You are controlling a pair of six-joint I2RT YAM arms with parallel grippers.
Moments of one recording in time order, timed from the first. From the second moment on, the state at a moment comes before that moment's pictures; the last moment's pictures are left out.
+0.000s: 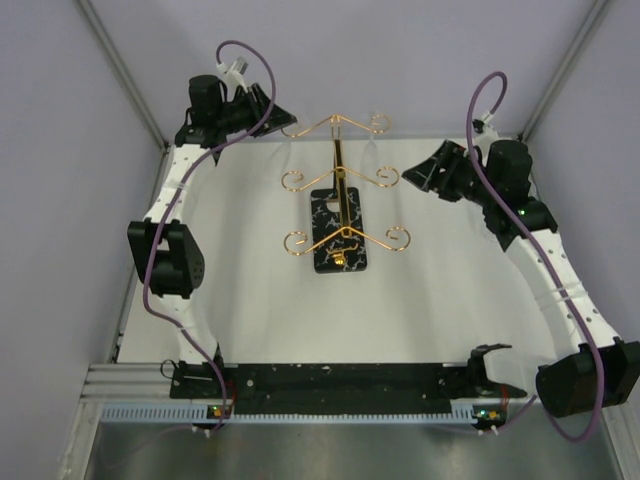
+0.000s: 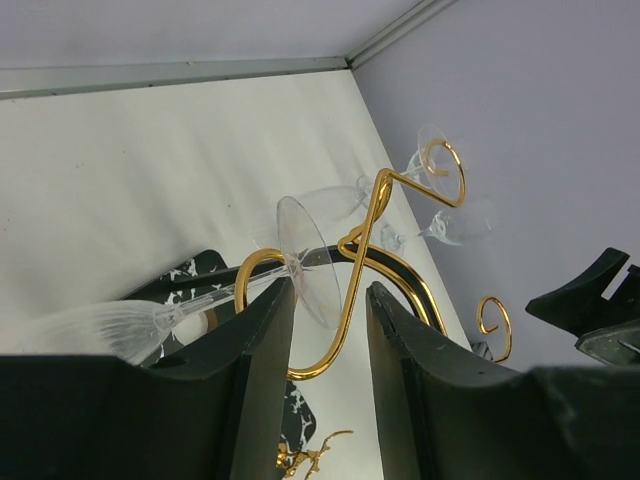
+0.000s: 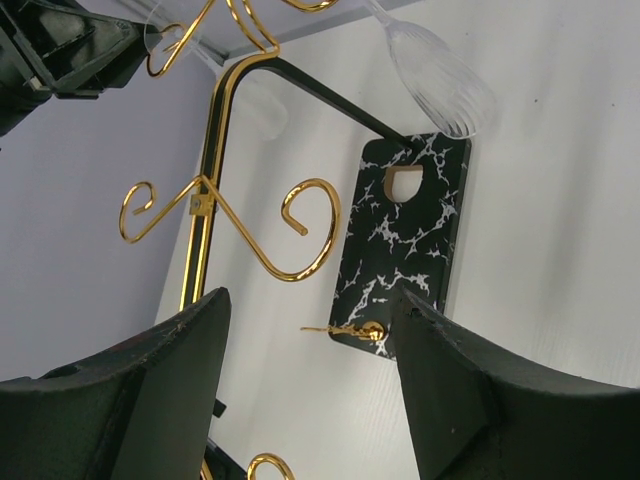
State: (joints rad) left arm -0.09 1.95 1.92 -0.23 0.80 -0.63; right arm 0.20 1.18 1.19 -0.33 -0.41 0.61
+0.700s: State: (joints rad) left arm -0.09 1.95 1.95 -0.34 0.82 -0.58; right arm 0.20 1.17 1.17 -0.32 -0.41 0.61
